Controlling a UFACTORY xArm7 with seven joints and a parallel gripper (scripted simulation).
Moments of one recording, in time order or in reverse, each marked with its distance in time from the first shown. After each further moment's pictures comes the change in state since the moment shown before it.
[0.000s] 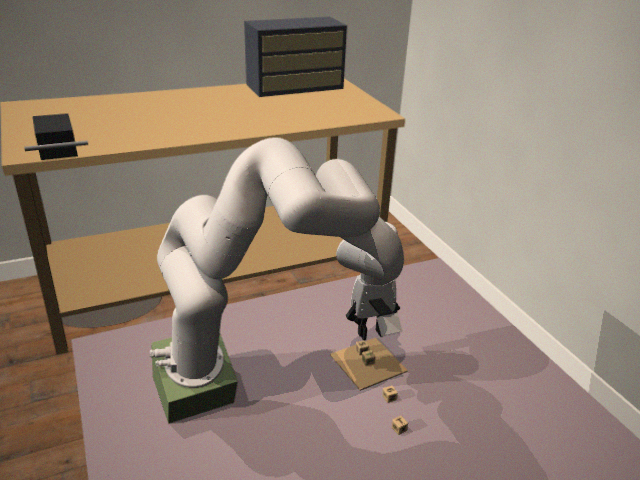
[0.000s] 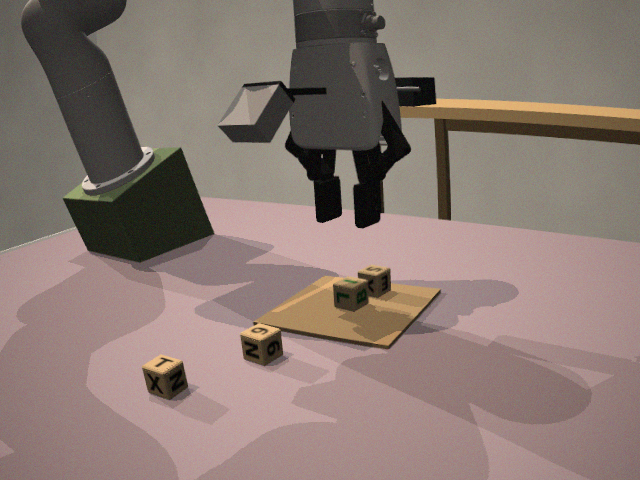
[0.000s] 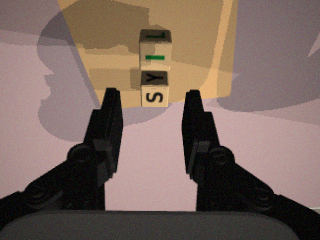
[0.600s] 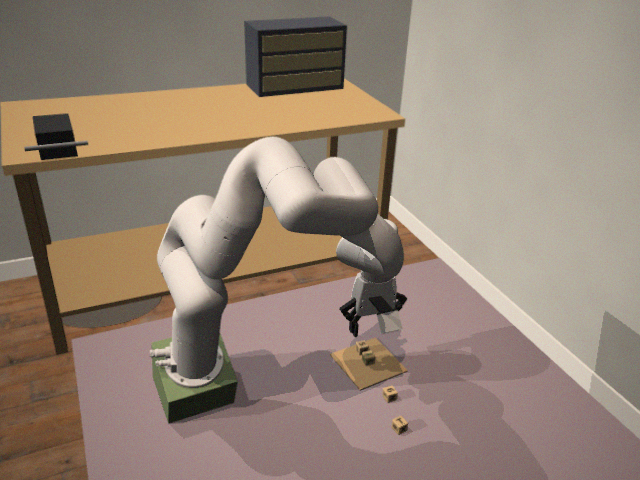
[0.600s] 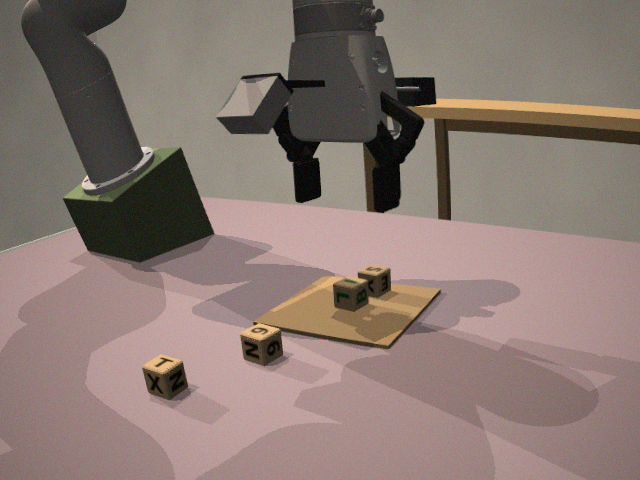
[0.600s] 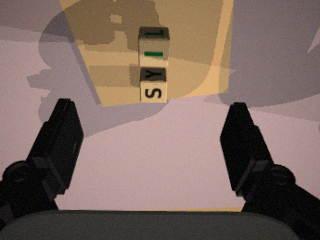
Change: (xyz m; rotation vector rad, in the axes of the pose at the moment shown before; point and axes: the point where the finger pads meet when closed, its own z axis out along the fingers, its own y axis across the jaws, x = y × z) arm 0.001 0.001 -0.007 -0.003 0.001 0.000
